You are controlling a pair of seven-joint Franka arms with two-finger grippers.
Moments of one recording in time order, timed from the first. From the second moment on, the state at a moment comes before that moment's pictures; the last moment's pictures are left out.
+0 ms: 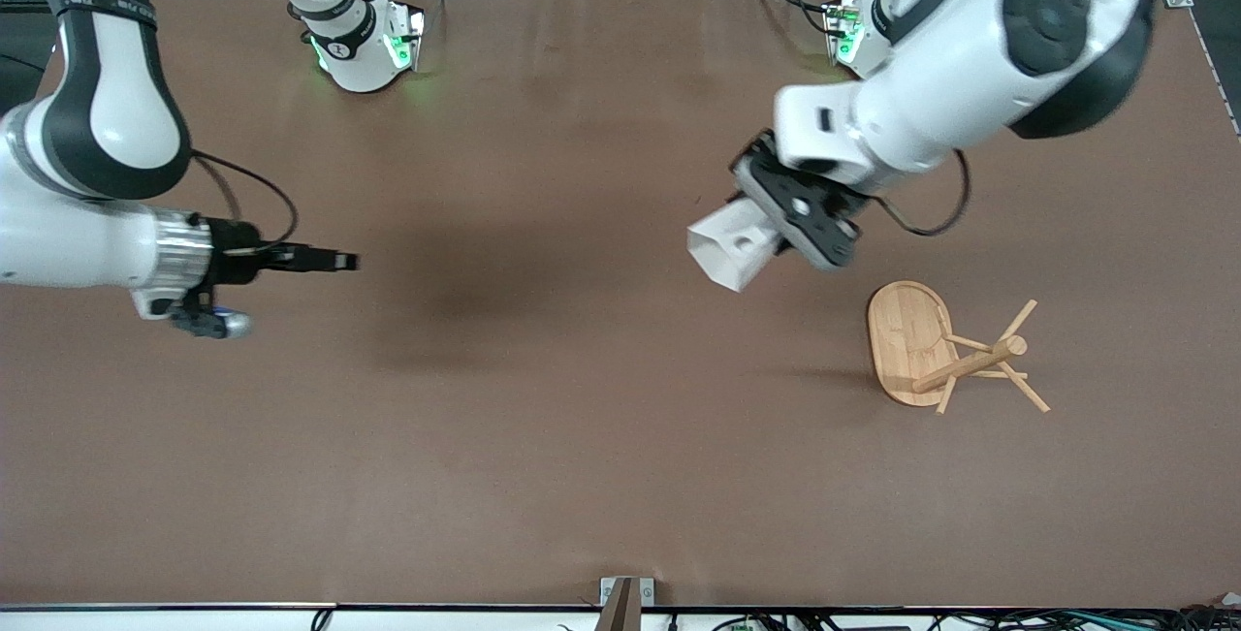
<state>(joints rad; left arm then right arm) 0.03 0.28 -0.51 -1.45 -0.19 1.80 0.28 0.11 0.23 -0.17 -1.72 0.39 1.67 -0.02</state>
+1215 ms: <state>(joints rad) 0.23 0.24 -0.51 -1.61 -0.19 1.80 -0.19 -0.02 -0.05 -0.09 -1.50 0.03 1.45 0.07</state>
